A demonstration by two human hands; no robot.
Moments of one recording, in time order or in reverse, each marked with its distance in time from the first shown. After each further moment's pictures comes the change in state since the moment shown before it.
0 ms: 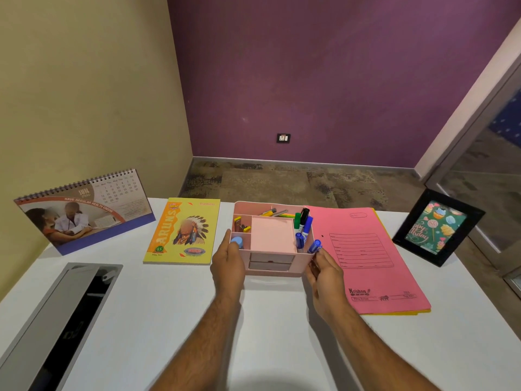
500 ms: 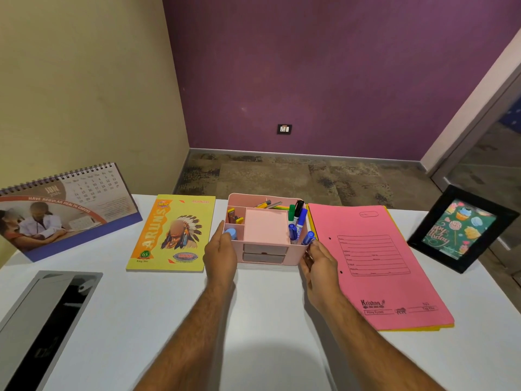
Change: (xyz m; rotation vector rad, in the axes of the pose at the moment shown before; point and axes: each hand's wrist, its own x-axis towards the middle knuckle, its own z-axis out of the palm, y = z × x) left_hand 0.068 -0.020 0.023 0.030 -0.014 -0.003; right_hand 0.050 0.015 0.027 -0.070 0.007 0.040
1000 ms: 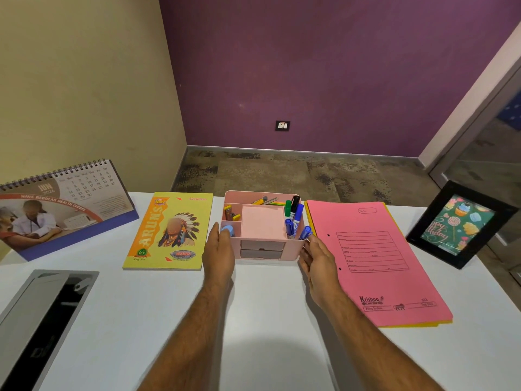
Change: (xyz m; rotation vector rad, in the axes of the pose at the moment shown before) left_hand 0.005 -0.006 -0.001 0.099 -0.042 0.016; right_hand -0.001 -0.003 -0.003 -0.172 -0.061 -0.014
